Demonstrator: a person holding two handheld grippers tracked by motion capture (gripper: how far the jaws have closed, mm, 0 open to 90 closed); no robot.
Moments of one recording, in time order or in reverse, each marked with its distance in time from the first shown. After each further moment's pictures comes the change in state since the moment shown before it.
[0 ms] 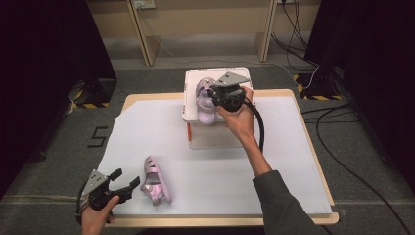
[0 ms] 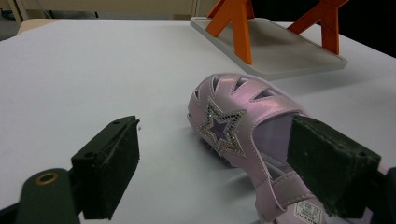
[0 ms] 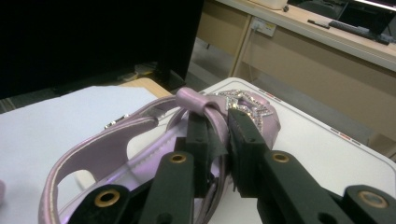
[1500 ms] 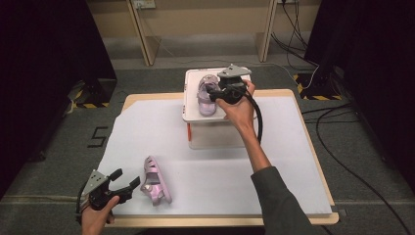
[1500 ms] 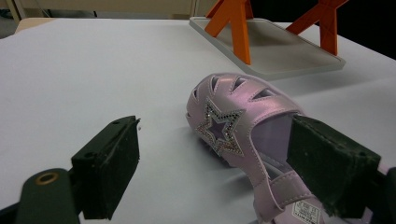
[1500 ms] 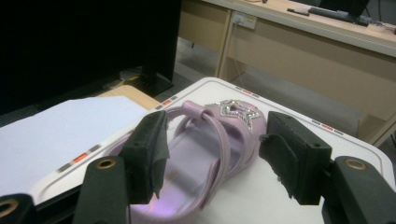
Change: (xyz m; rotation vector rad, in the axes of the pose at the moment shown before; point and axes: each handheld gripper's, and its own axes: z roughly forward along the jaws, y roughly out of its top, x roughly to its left) left arm 0.000 0.000 0.000 -0.003 -0.004 -0.007; right arm -0.020 0.002 0.017 -0.002 -0.059 0.091
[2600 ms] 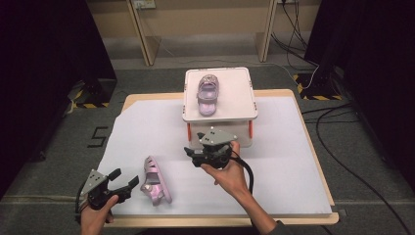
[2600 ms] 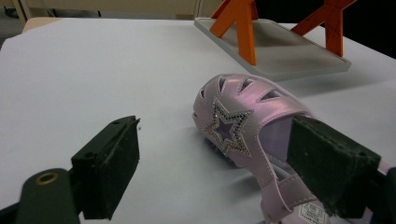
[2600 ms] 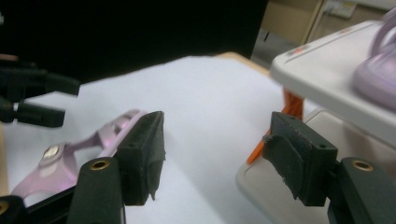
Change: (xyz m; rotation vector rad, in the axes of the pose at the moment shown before) left arm 0.003 0.000 -0.001 0.001 0.011 -0.004; right arm 0.120 -0.089 -0.058 0.008 0.275 -0.058
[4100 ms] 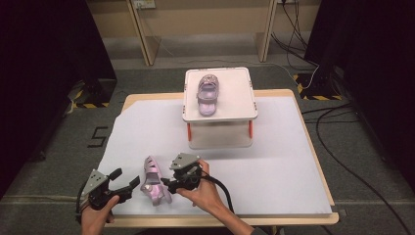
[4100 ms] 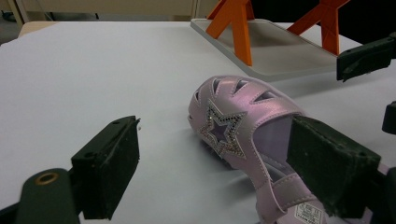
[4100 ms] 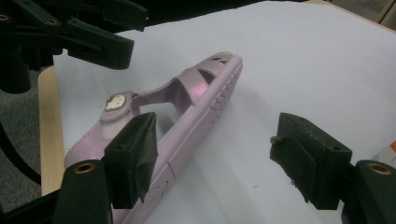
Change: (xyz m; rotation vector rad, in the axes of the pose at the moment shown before) left arm -0.003 0.001 0.000 -0.008 -0.004 0.012; right arm 0.067 -0.040 0.069 0.150 0.182 -0.023
